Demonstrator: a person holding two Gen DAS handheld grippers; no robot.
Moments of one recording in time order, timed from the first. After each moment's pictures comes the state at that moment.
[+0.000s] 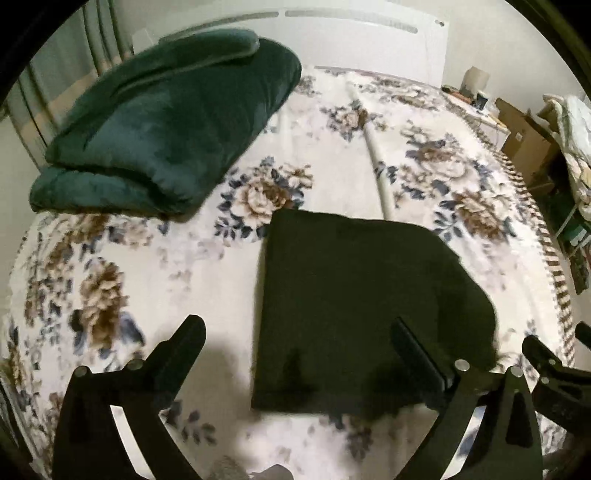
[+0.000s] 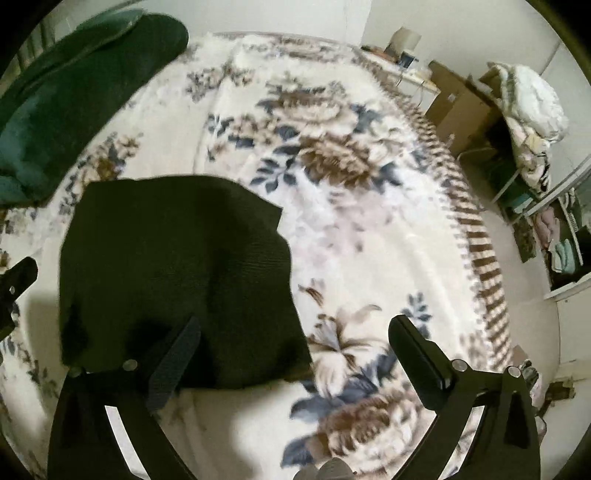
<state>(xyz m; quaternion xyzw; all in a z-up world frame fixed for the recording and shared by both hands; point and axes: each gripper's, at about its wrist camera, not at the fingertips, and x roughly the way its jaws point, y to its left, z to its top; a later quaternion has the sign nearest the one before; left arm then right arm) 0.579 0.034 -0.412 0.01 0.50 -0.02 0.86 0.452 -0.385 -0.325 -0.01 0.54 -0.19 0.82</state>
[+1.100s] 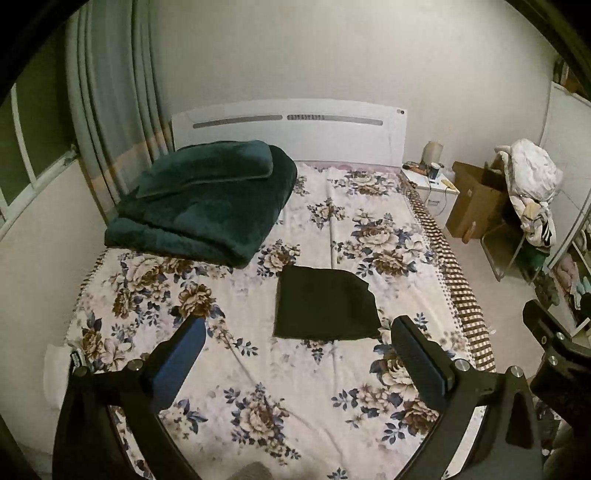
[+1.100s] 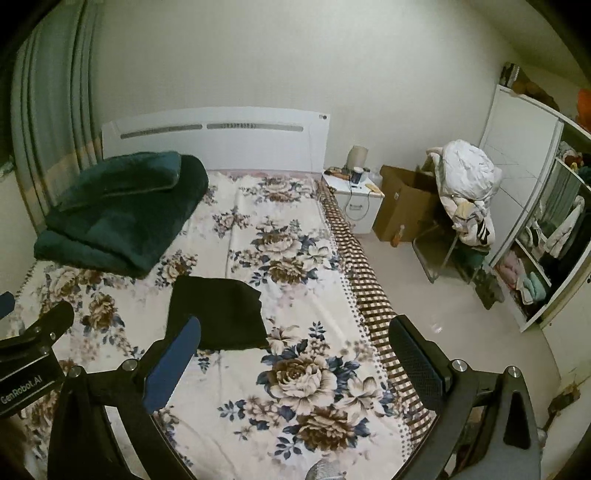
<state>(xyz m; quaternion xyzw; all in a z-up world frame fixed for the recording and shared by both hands) 0.282 0.024 -0.075 0.01 0.39 -0.02 0.92 0.096 -0.304 0.104 -0.01 0.36 -0.19 0.91</state>
